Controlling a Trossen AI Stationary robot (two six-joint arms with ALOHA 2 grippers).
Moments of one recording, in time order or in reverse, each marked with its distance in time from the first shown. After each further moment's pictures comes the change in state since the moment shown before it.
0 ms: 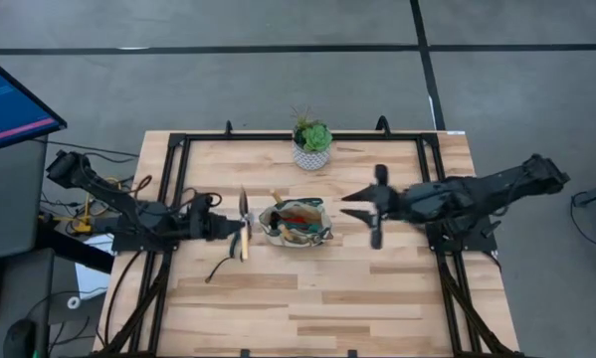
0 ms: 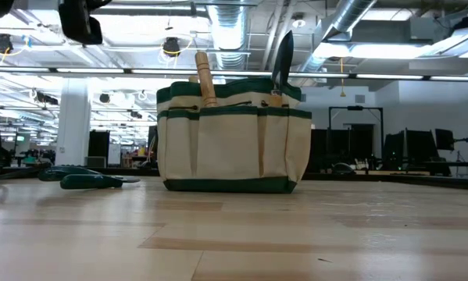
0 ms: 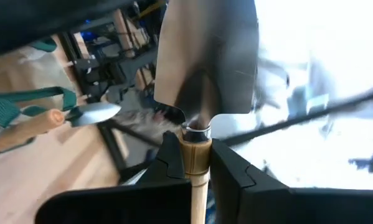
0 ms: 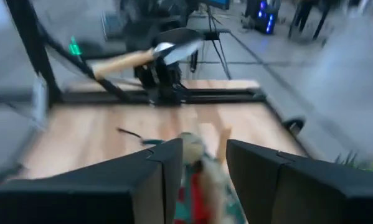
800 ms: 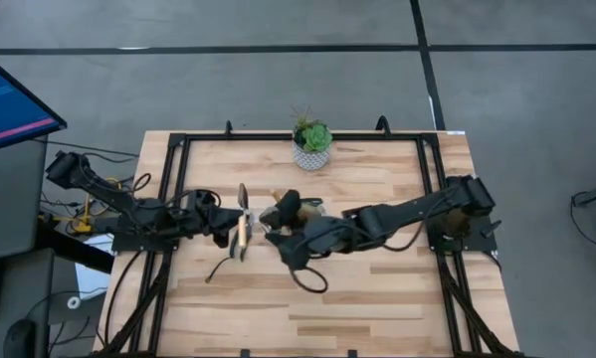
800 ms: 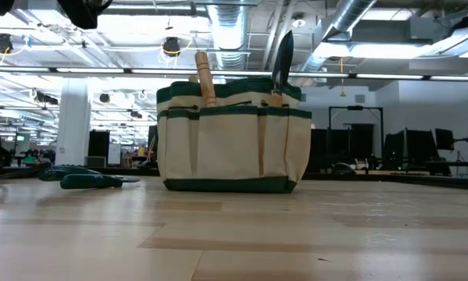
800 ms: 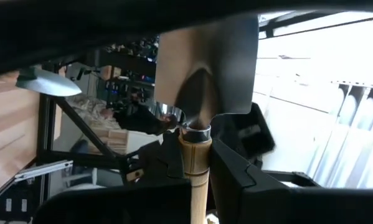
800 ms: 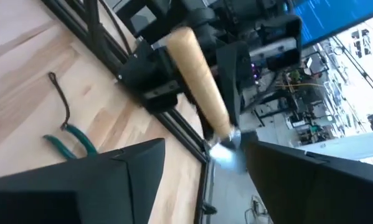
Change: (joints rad) left arm 0.012 0.009 0.015 0.086 -0.065 -0.452; right arm -0.004 0.763 0.719 -0.044 0.071 -0.880
